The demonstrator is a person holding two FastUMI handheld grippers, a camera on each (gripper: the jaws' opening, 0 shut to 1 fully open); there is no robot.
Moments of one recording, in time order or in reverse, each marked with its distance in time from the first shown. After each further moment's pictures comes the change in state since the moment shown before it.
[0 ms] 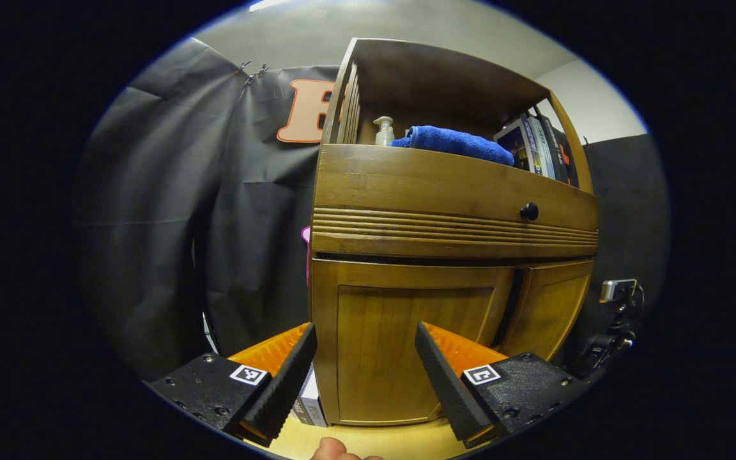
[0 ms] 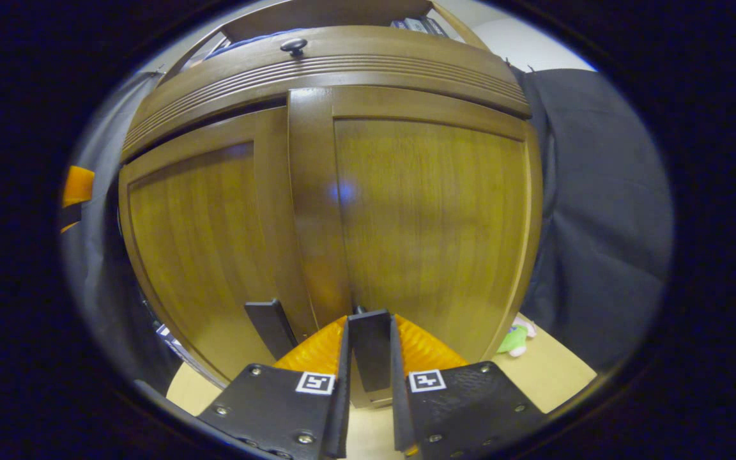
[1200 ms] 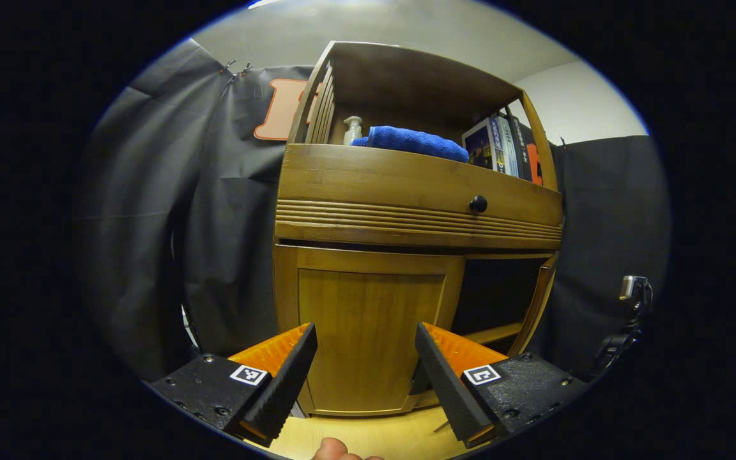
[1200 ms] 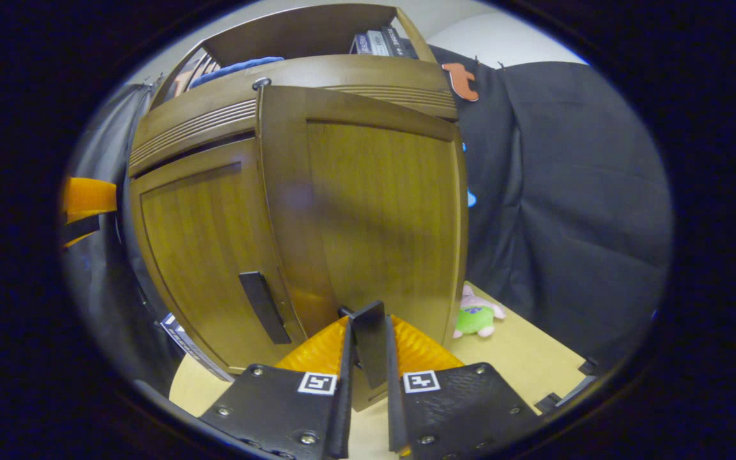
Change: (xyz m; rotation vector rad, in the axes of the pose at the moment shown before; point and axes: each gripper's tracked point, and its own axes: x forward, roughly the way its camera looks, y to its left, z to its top) left arm -0.032 -0.055 -0.015 -0.019 0.020 -0.130; right arm -0.081 -0.060 -0.015 0.049 0.004 -0.087
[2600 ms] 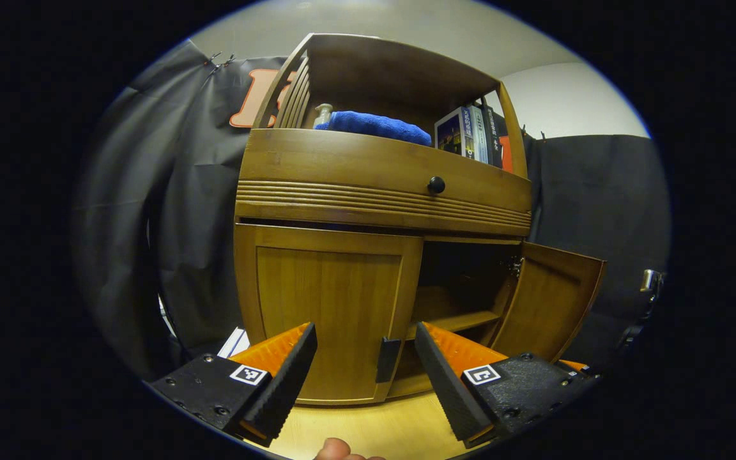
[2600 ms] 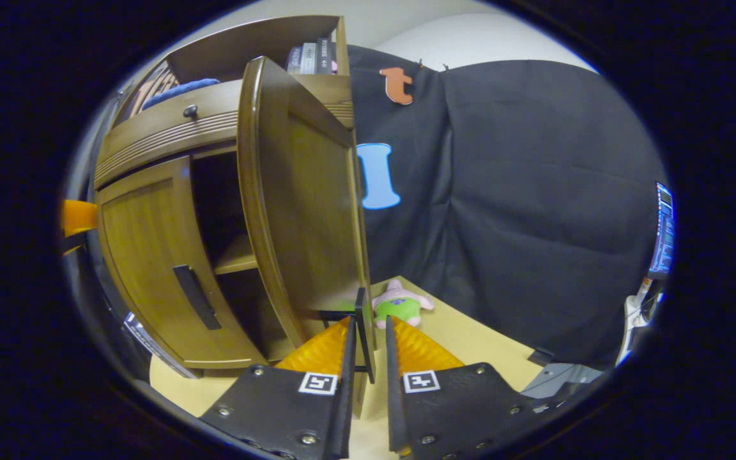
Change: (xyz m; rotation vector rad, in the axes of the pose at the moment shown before) left arm -0.010 -0.046 -0.023 -0.006 0.056 -0.098; right arm -0.056 -0.123 -0.003 0.043 -0.017 -0.272
